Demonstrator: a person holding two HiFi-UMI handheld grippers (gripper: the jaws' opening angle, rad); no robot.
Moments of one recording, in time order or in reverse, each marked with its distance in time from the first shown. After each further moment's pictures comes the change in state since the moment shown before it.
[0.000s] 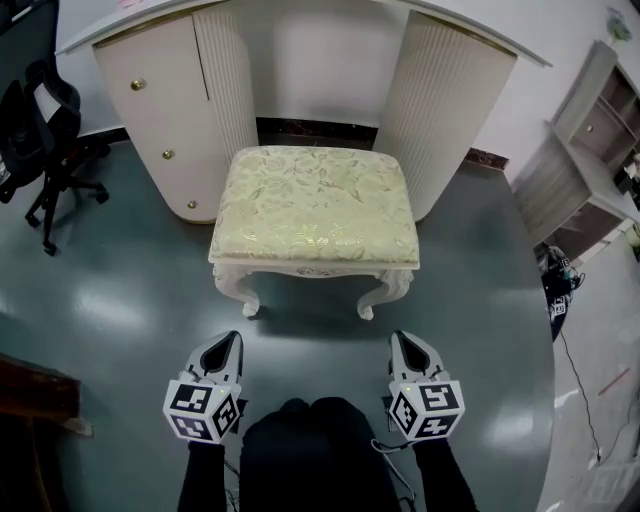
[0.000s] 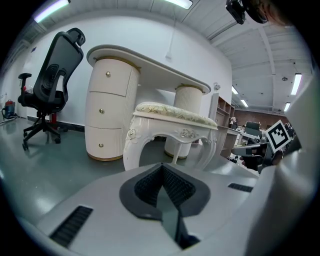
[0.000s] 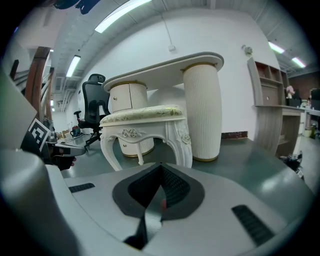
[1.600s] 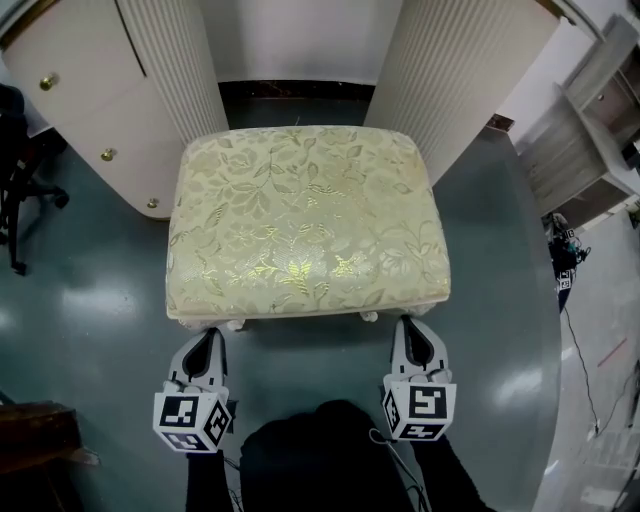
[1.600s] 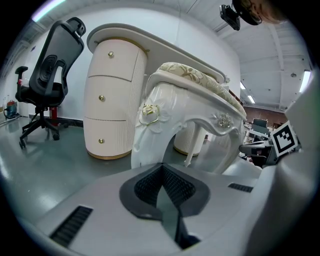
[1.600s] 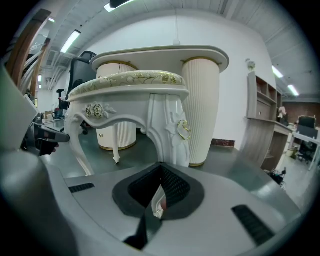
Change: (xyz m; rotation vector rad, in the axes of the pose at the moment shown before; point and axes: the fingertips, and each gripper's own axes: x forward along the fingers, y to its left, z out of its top) left arm 0.087 0.057 -0.013 -0.013 0.055 0.058; right arm 0.088 -0.035 -0.002 -0.119 0.032 -0.203
